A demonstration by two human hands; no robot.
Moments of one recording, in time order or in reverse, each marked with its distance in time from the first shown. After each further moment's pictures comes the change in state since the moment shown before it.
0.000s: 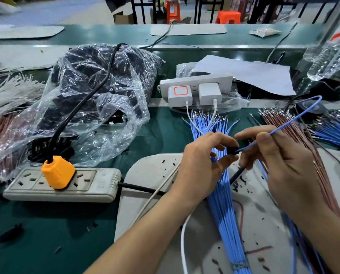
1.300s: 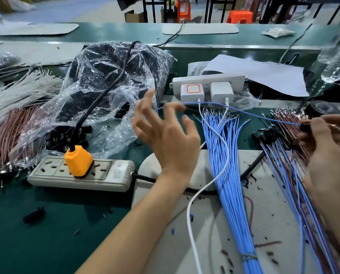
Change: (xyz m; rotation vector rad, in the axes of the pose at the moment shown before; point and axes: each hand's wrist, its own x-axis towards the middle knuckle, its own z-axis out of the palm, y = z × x) left_hand 0.015 -0.002 -0.037 0.548 0.707 -0.144; right_hand 0.019 0.026 -0.035 0.139 0.612 0.236
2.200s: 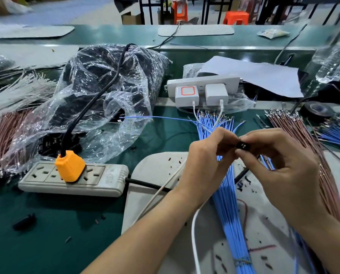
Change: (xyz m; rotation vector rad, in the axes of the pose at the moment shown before) left_hand -0.038 0.014 0.013 -0.702 -0.613 0.169; right_hand -0.042 -0.005 0.015 -0.288 -0.572 -0.551
